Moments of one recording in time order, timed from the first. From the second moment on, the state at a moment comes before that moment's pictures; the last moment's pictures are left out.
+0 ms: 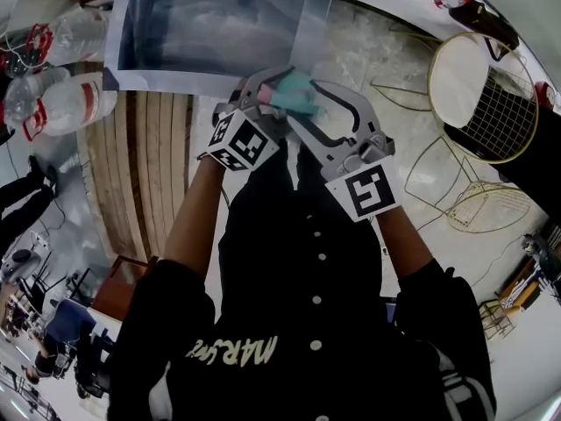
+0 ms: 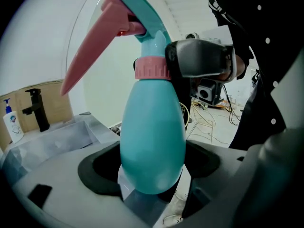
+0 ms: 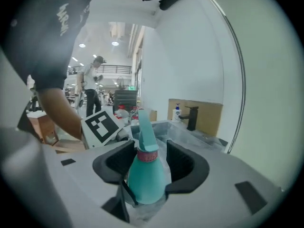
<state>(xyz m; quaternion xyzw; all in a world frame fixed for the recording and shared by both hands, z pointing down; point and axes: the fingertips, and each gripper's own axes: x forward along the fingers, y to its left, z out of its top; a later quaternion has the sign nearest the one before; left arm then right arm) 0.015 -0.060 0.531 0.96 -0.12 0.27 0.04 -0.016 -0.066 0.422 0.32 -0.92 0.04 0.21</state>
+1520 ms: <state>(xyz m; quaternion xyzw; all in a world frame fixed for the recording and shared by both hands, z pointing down) 0.017 -0.056 0.531 0.96 -0.10 0.27 0.03 -0.003 -0.074 0.406 0.22 -0.97 0.04 0.09</state>
